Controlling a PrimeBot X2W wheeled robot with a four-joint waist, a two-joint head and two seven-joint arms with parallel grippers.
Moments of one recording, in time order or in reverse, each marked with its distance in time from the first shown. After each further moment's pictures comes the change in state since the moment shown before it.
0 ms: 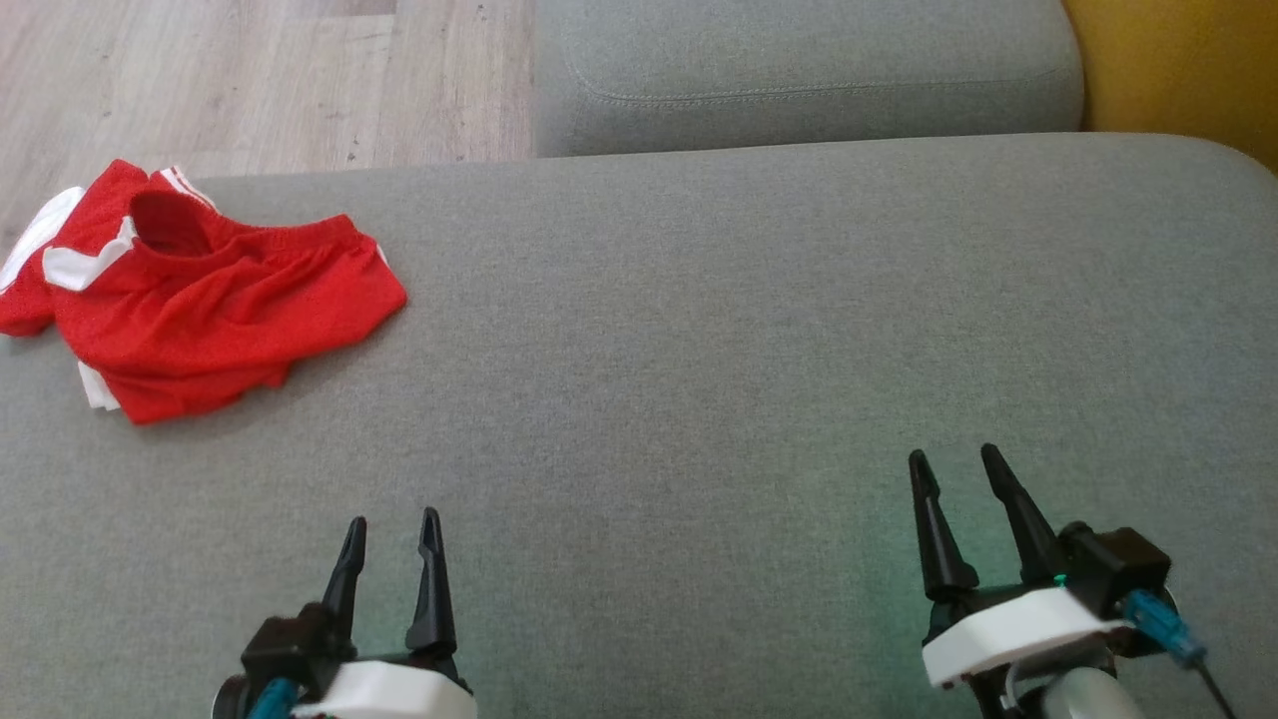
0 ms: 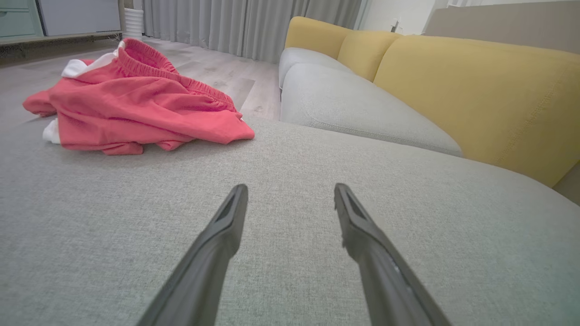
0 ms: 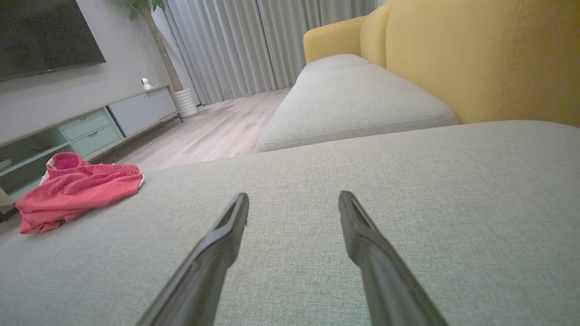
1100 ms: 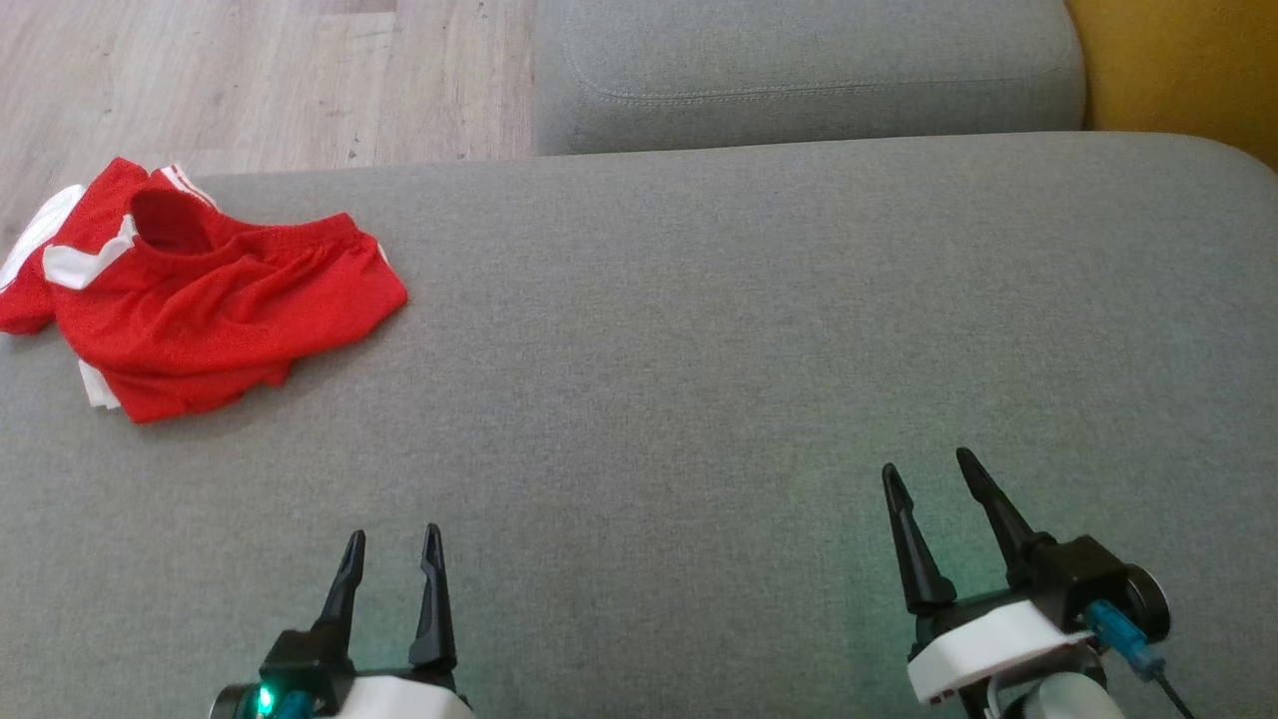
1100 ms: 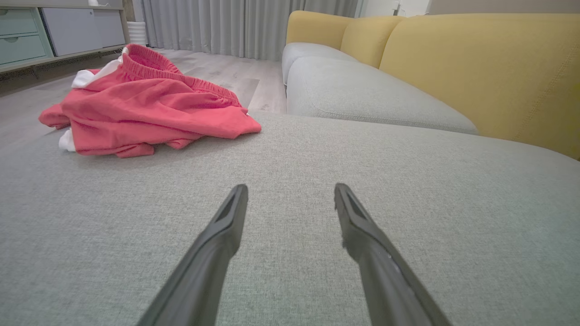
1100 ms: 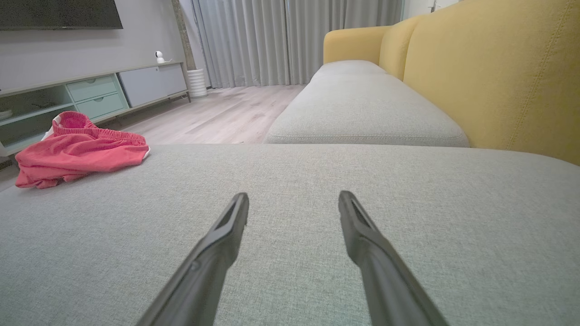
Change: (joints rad) left arm 0.000 0.001 0.001 0.051 0.086 0.032 -0.037; right arm 0.000 -0.001 0.021 0.016 -0.155 0.000 -0.037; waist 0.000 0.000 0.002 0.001
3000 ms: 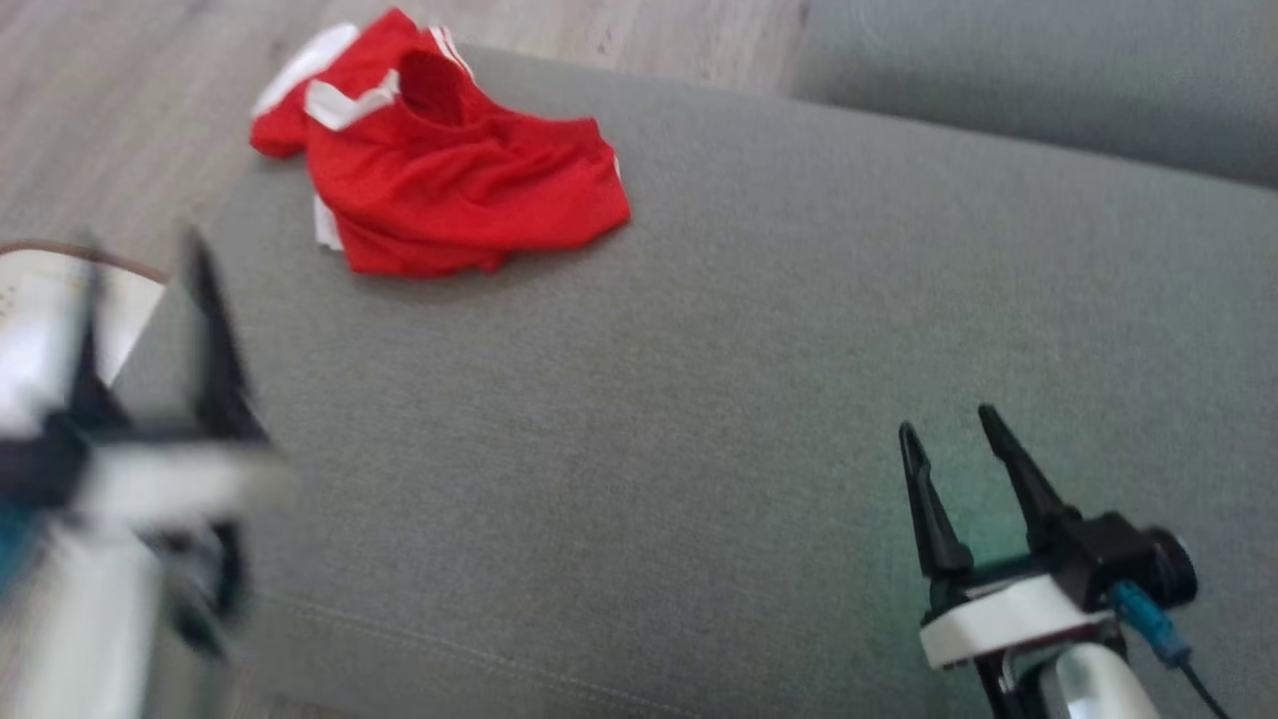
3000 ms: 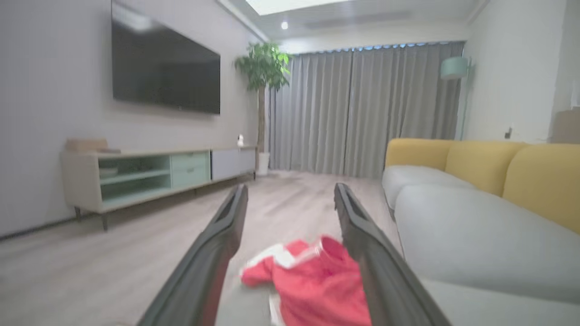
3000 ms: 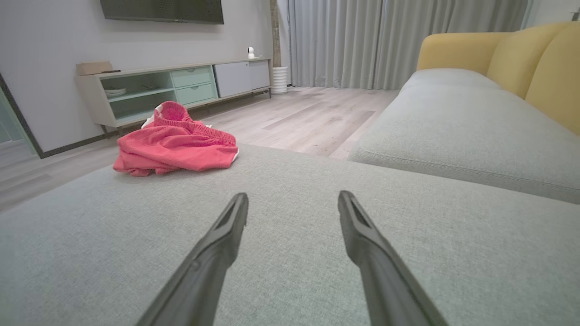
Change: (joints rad) left arm -0.214 0.174 0.132 -0.342 -0.072 0.027 0.072; right arm -0.005 -0.001 -0.025 -0.092 -0.034 0.000 0.000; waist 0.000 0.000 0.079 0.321
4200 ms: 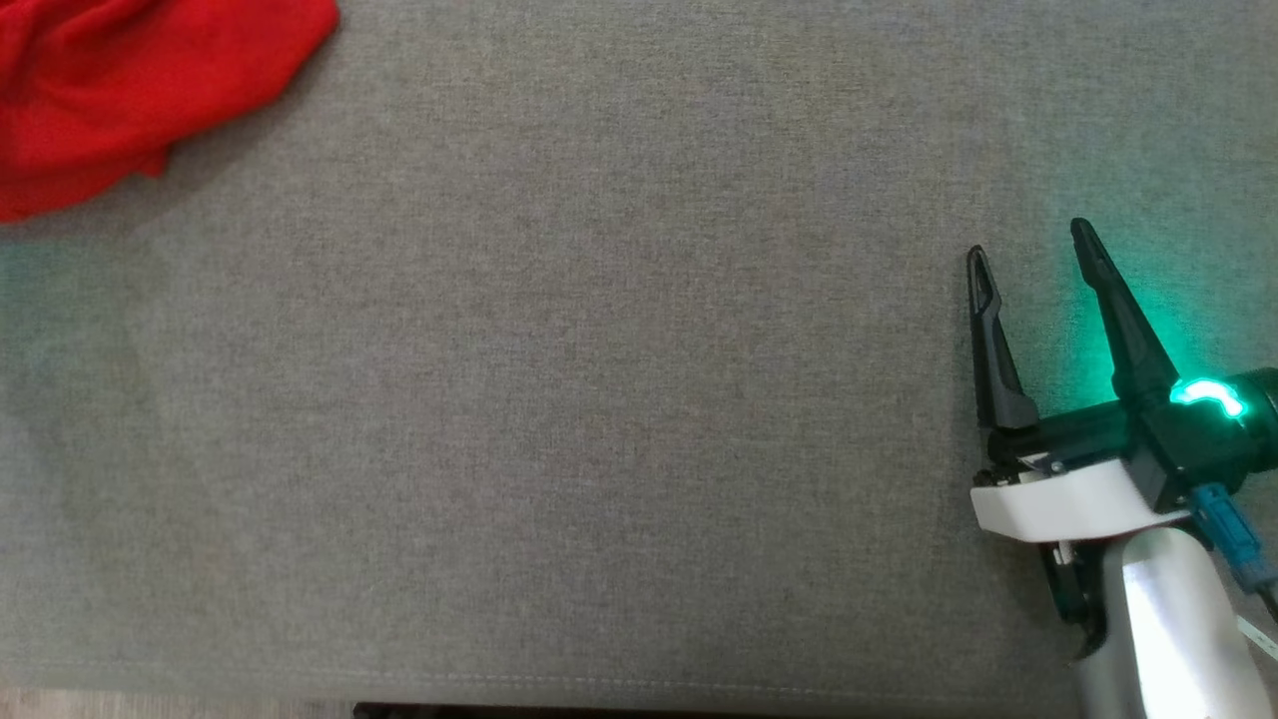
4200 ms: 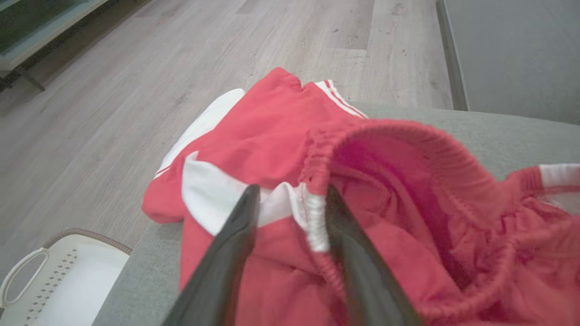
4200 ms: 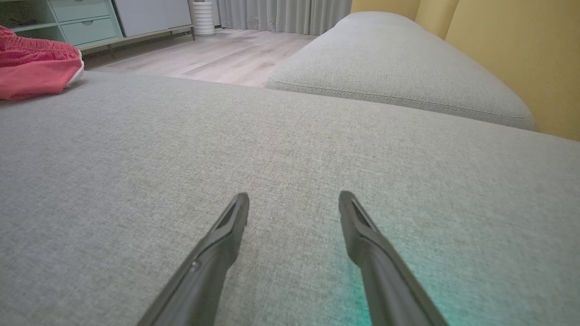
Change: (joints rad) left arm -0.893 0.249 -0.008 0.898 -0.094 -0.152 0.422; right arm -0.141 -0.004 -0.081 -0.251 -0.150 0.000 0.057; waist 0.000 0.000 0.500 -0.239
